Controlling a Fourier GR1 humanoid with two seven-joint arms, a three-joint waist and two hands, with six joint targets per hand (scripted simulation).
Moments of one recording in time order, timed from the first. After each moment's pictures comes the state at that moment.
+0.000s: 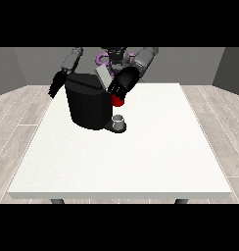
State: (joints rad) left arm -1.27 0.48 0.11 -0.63 -0.84 -0.28 -0.20; right arm -0.47 -0.08 -0.04 -1.30 0.17 -0.20 0.02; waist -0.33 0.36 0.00
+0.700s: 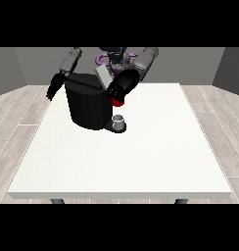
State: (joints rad) left arm -1.30 0.53 0.10 -0.64 -0.87 -0.23 -0.29; right arm -0.51 -0.11 -0.06 -1.30 0.18 -0.19 0.03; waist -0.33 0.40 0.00
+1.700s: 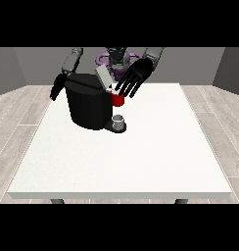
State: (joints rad) left arm -1.26 0.49 0.08 -0.63 -0.91 -0.22 -0.26; right arm -0.44 -0.10 -0.10 -1.20 0.16 -0.21 -0.02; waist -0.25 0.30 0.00
